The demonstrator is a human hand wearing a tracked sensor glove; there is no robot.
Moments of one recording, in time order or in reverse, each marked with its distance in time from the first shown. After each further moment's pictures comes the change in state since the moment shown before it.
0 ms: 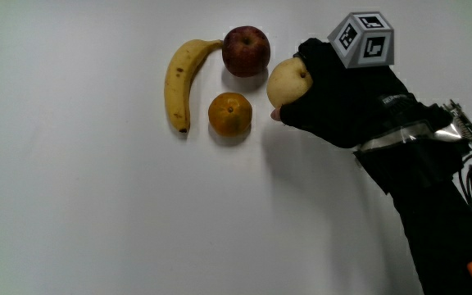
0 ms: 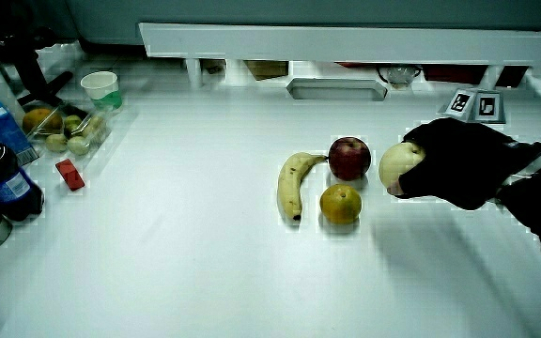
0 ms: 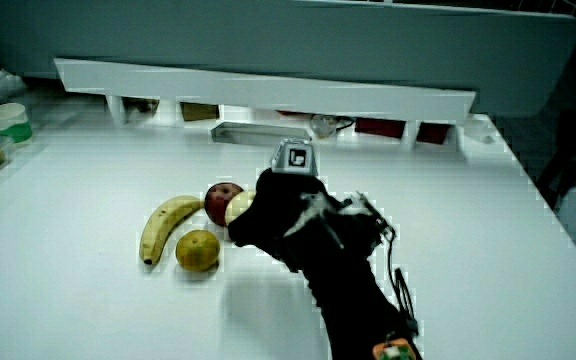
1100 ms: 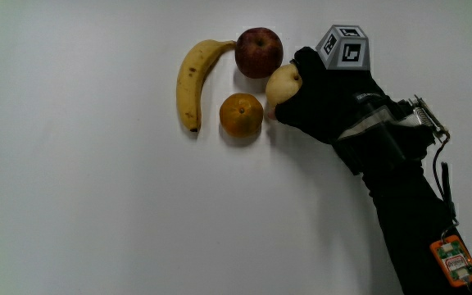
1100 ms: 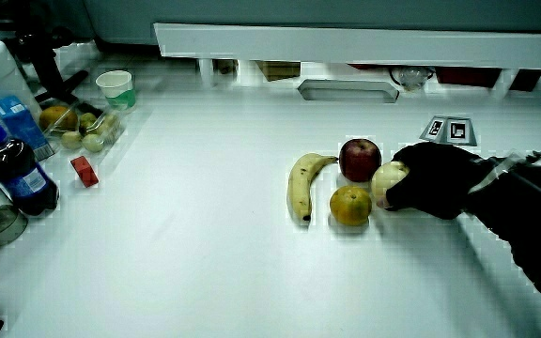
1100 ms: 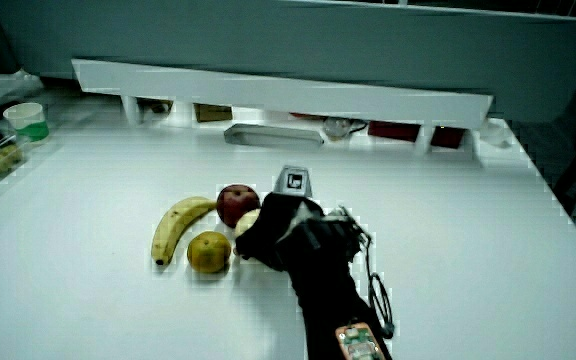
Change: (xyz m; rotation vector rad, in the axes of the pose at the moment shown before) arm 0.011 0.047 -0.041 -0.130 0.025 -0.117
